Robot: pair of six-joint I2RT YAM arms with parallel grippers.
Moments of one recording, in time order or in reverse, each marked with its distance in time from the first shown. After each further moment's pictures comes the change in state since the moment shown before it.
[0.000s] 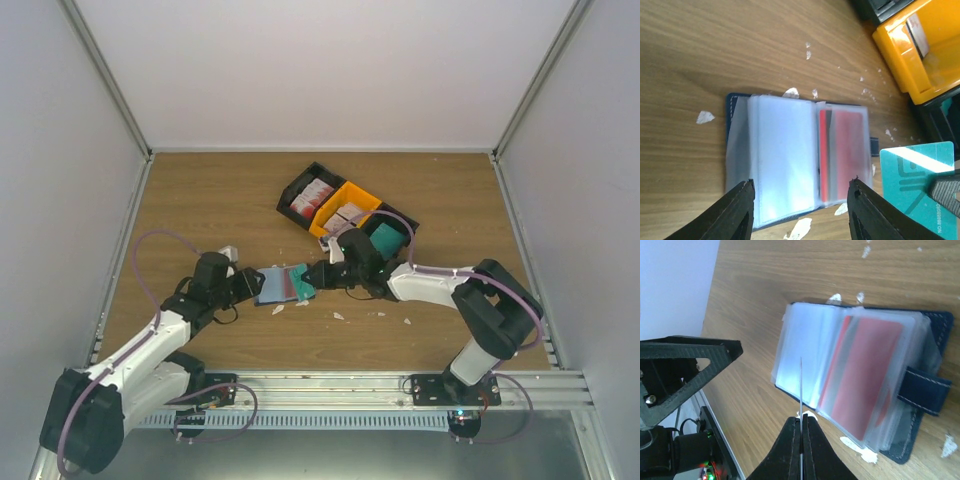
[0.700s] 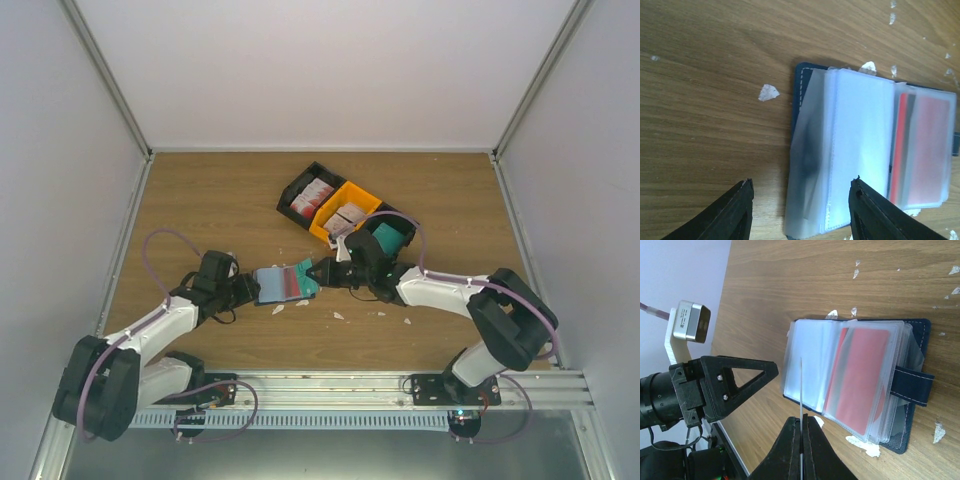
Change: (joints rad) left arm 0.061 0.177 0.011 -0.051 0.011 0.058; right arm 0.000 -0.091 -0.067 0.035 0.075 0.100
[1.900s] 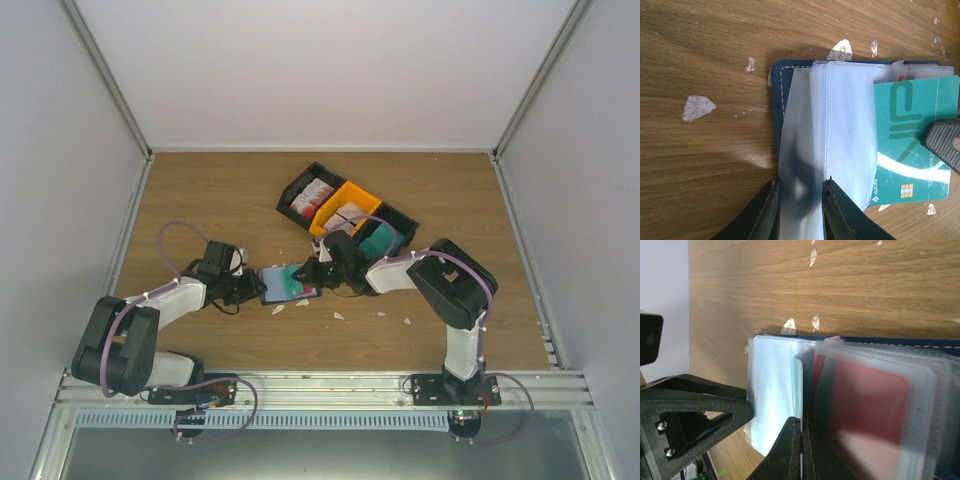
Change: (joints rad) left arm 0.050 0.238 0.091 0.040 0.228 0.116; right arm -0.005 0.373 0.147 0.149 -0.066 0.081
